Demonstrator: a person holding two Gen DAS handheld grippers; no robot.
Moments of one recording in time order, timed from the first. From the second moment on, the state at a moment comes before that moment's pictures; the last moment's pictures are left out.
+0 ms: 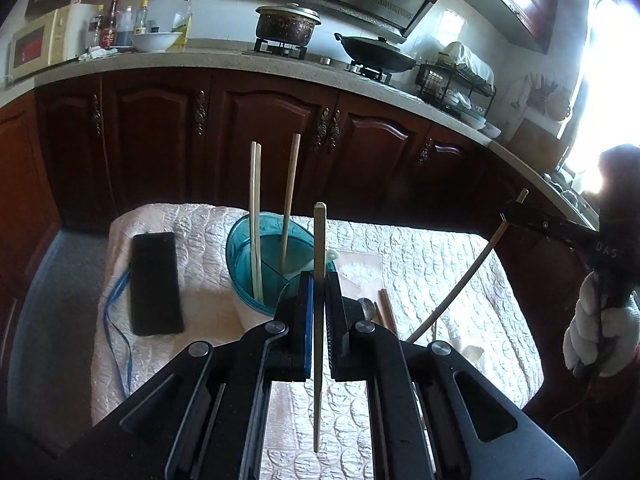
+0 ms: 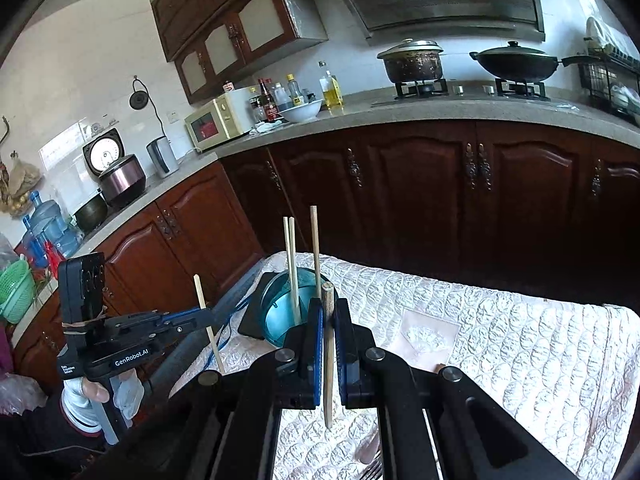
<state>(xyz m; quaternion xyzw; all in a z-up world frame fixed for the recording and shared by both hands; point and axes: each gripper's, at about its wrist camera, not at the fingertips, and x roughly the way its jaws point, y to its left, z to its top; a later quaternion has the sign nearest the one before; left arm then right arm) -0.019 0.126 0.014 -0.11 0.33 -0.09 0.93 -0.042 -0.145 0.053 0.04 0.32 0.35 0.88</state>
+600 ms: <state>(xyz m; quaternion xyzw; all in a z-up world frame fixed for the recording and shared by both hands) 0.007 0.166 0.096 -0.12 0.21 -0.02 0.97 -0.022 -0.117 0.100 0.06 0.27 0.38 0.88</state>
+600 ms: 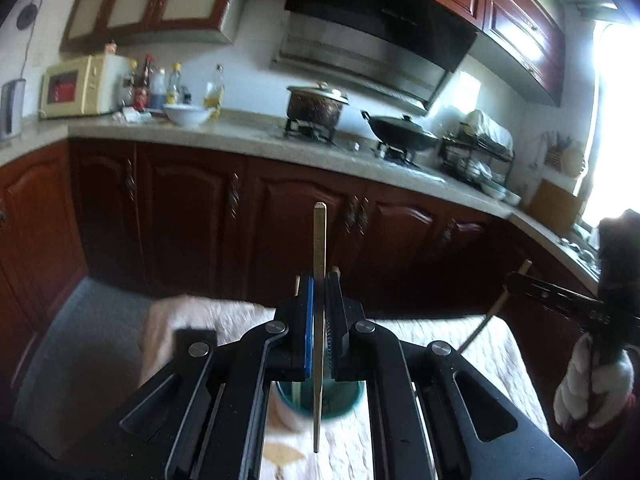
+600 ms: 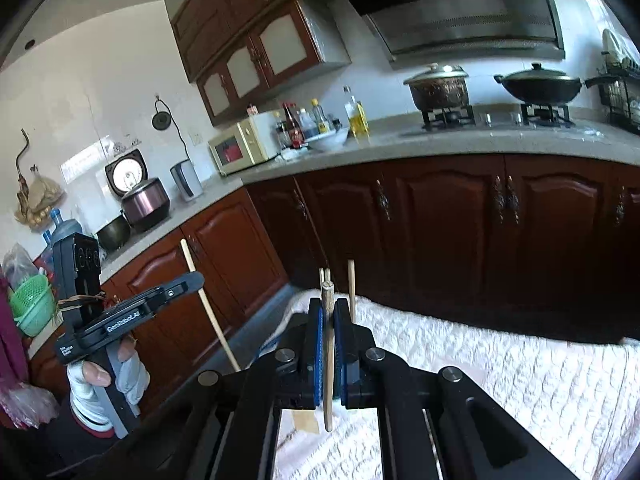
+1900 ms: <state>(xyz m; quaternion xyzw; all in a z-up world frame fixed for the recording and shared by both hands) 0.093 0.147 -0.017 -0.10 0.30 0.04 0.95 0.091 -0.036 0.001 0.04 0.38 0.37 0.85</state>
